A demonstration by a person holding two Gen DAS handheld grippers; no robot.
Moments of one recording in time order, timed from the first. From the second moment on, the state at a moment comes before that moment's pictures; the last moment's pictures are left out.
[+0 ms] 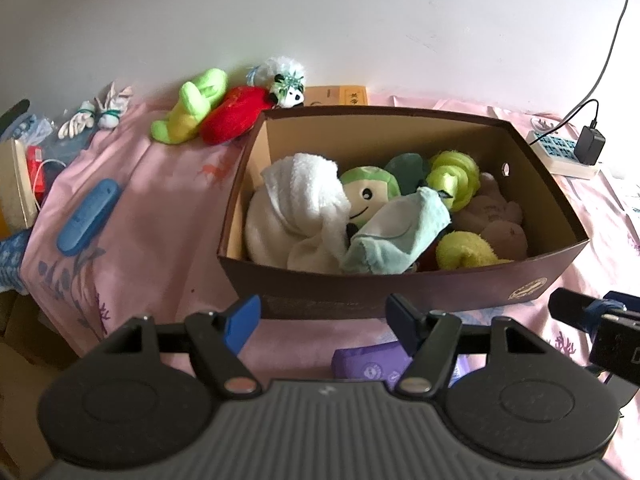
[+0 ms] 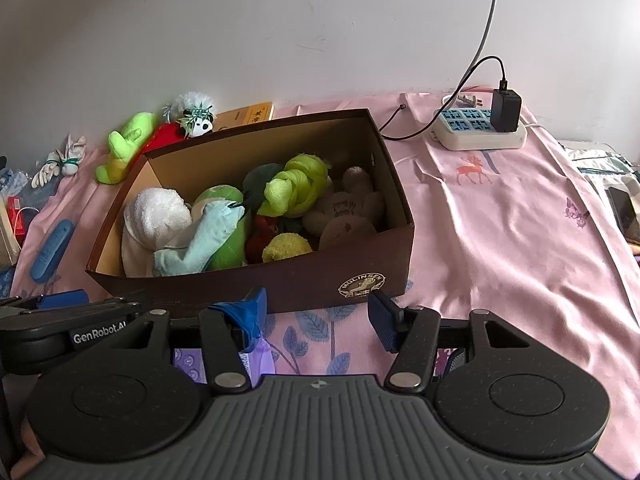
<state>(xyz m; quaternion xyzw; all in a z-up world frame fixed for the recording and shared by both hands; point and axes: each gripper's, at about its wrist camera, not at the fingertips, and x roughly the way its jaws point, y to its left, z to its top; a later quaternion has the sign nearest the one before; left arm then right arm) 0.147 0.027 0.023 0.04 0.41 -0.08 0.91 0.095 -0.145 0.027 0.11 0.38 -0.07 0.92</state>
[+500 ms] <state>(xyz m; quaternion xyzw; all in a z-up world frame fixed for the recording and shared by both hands) 0.154 0.026 0.013 0.05 0.43 -0.07 0.90 0.093 -0.144 0.024 0.13 0.35 -0.05 0.93</state>
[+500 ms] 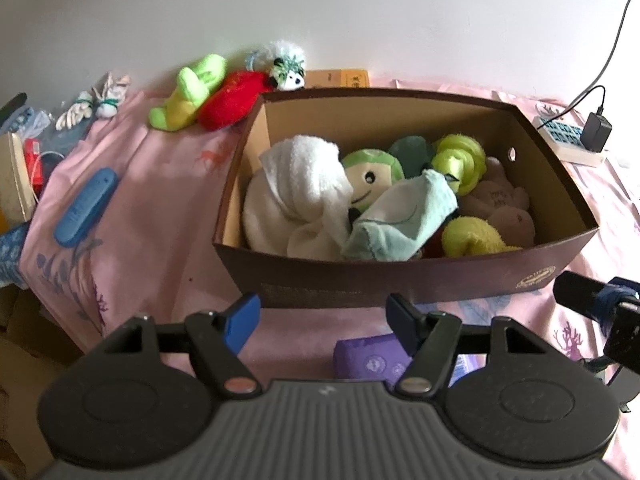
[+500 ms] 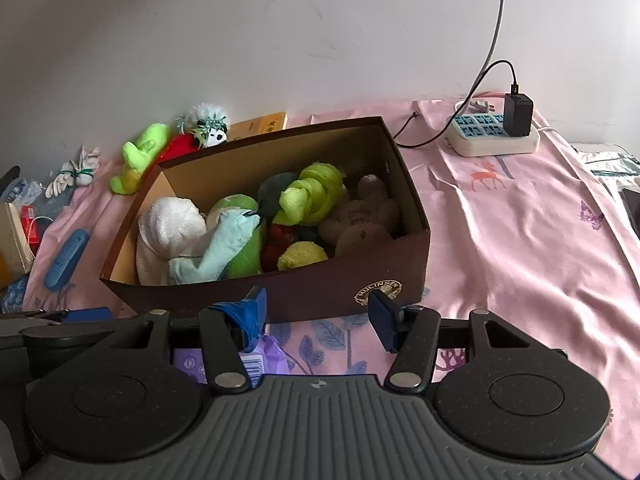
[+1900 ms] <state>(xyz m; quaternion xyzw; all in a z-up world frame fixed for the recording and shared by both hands) 0.150 0.042 0.026 0.06 0.39 -0.07 0.92 0.071 -0.147 0.022 0.12 0.34 -0.07 0.93</state>
